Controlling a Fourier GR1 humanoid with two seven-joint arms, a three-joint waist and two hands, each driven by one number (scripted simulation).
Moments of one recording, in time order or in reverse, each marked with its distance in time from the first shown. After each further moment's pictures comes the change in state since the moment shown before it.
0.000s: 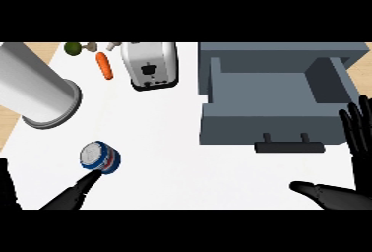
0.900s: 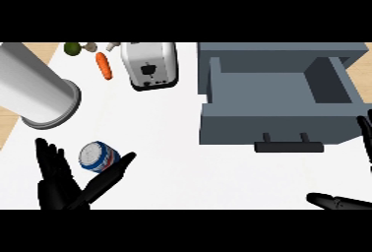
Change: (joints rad) left arm -0.089 0.002 -0.037 0.405 0.190 0.184 -0.218; right arm 0.047 -0.001 -0.069 -0.061 -0.041 0.057 -0.004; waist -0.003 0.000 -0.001
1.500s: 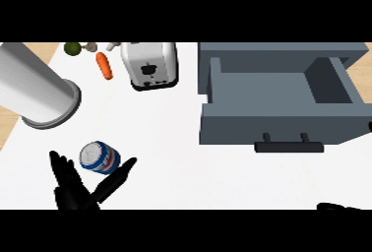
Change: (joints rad) left arm 0.014 -0.002 0.038 0.252 0.347 0.060 -0.381; right arm 0.036 0.009 -0.037 -0.055 -0.019 0.028 0.024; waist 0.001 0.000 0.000
